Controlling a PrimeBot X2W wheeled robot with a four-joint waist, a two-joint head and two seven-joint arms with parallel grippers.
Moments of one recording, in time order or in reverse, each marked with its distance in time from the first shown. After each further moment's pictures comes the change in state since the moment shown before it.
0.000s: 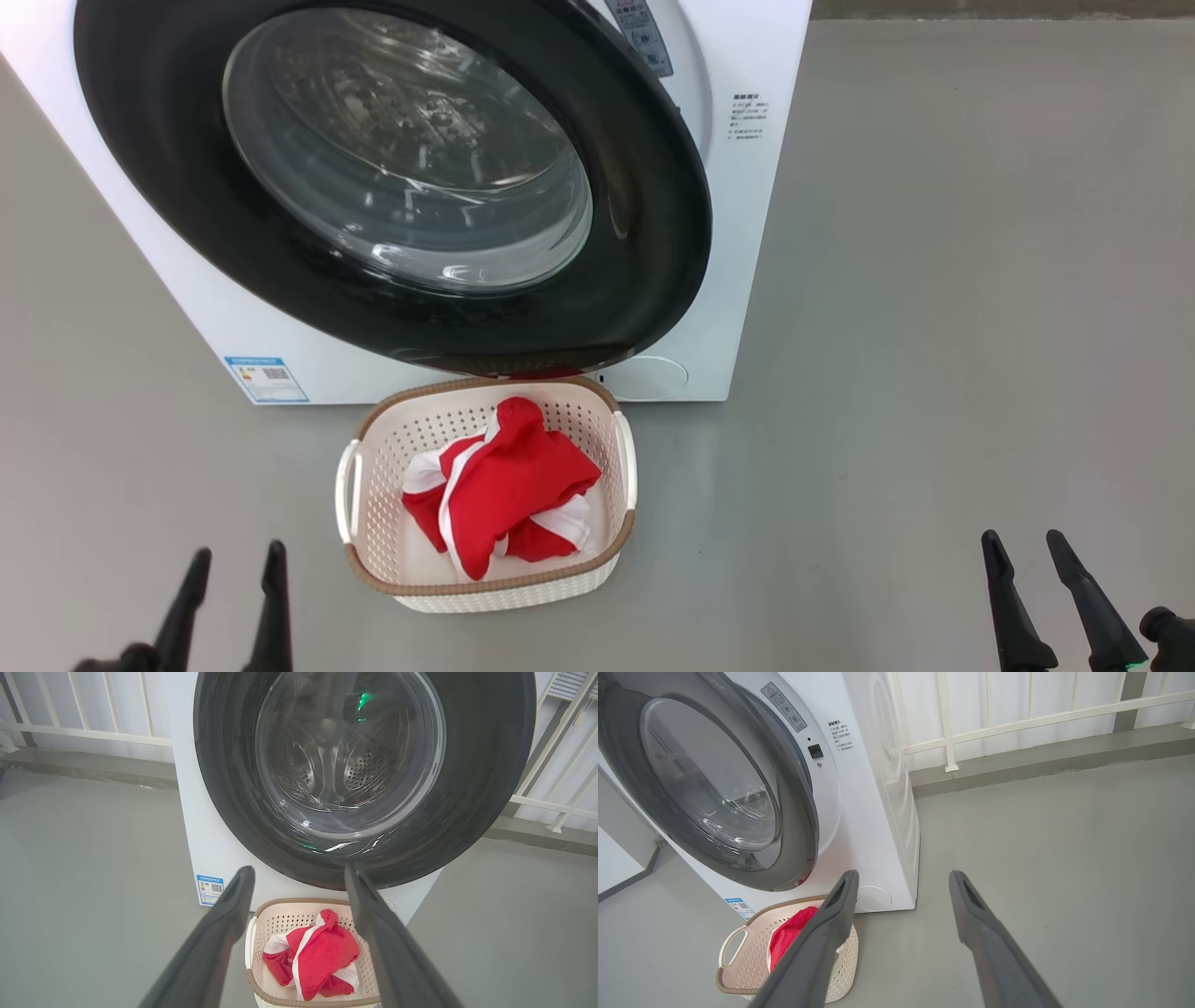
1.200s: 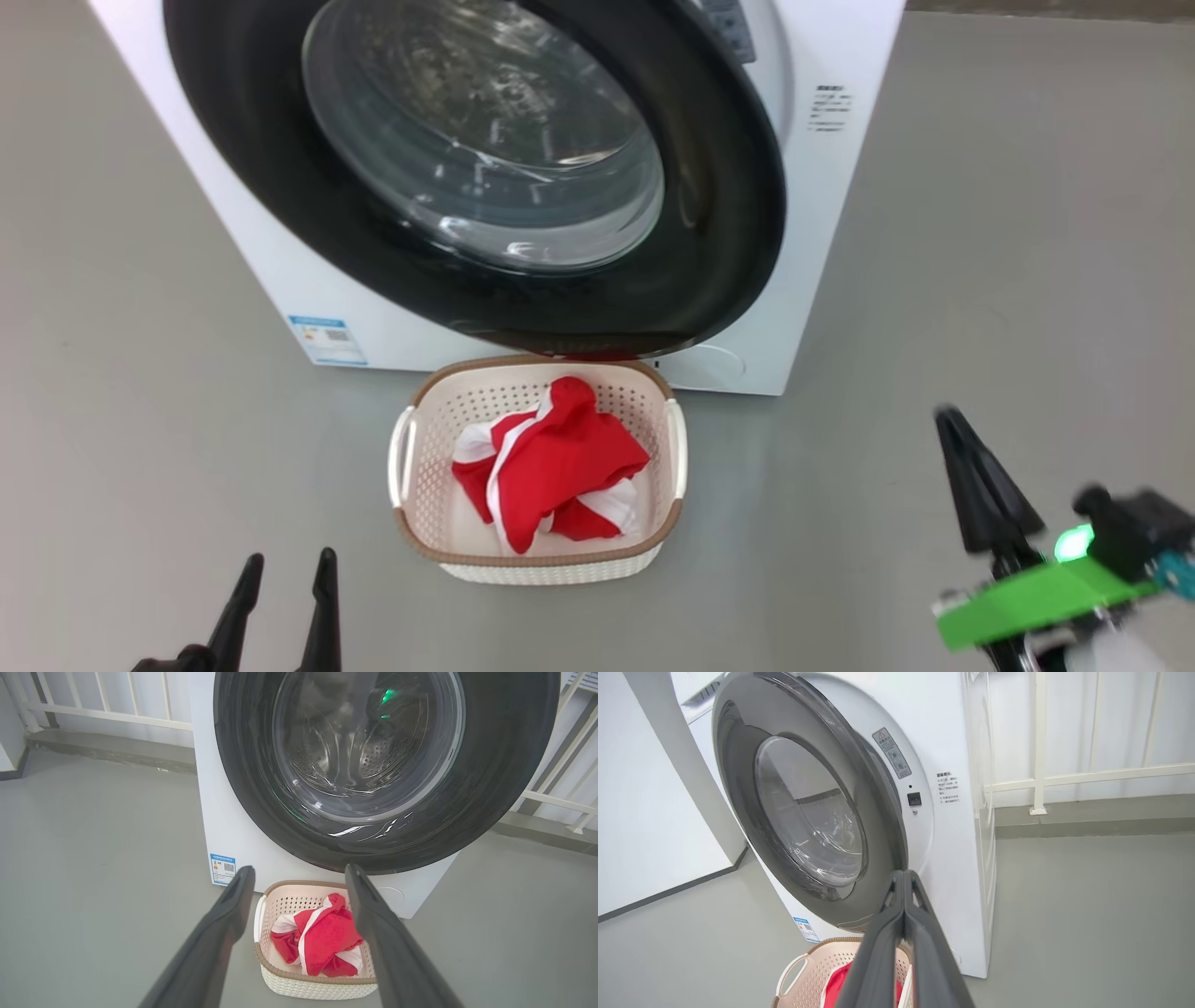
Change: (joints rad) left arm 0.013 -0.069 -0.029 0.007 0.059 0.000 0.000; right arm -0.204 -0.031 0.132 -0.001 0.011 0.000 0.000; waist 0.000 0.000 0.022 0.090
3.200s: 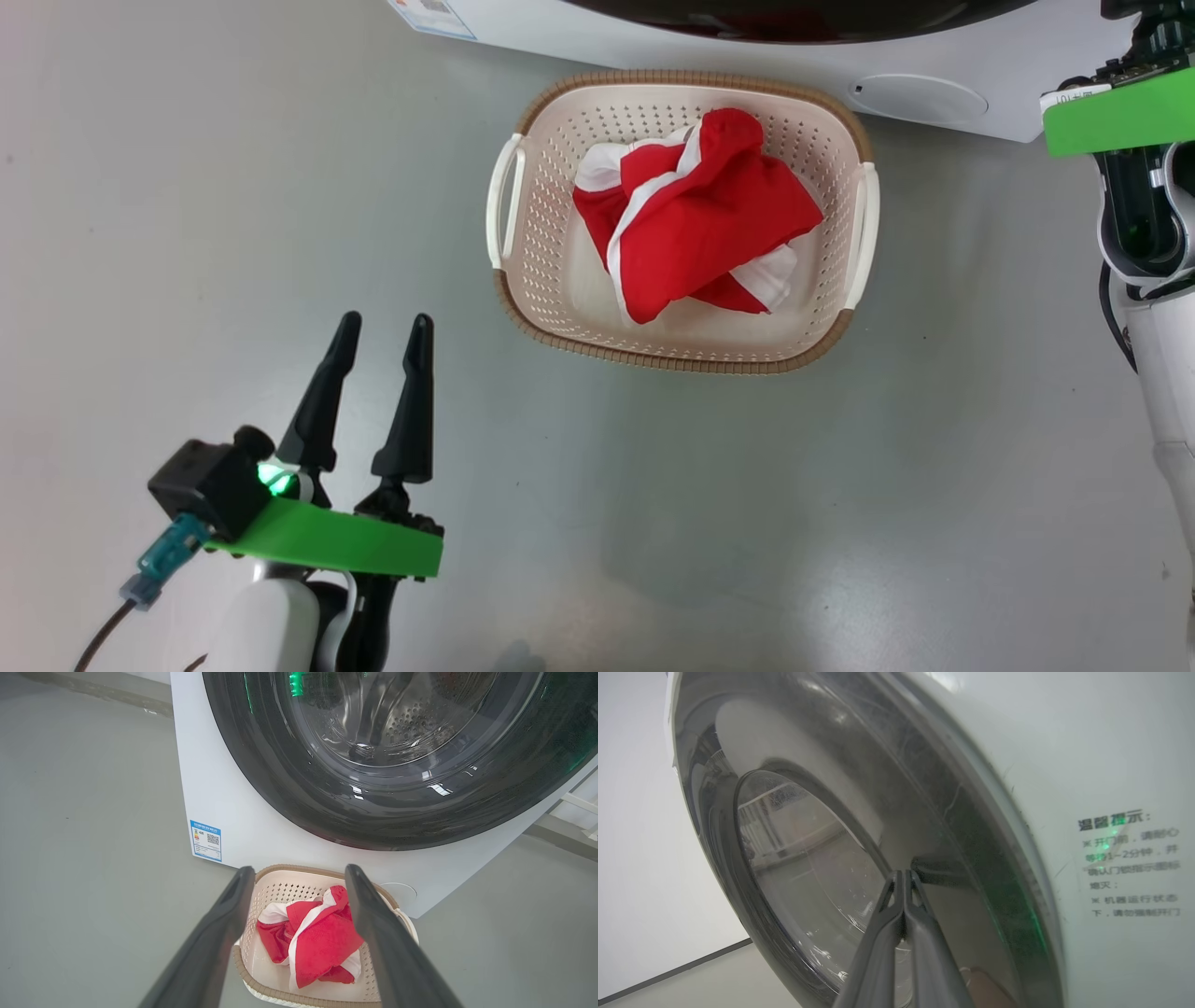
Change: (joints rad) left arm -0.370 -0.021 -0.198 -0.014 -0.198 0.000 0.000; right arm -0.868 -0.092 0.044 0.196 0.114 0.009 -0.001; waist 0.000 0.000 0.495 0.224
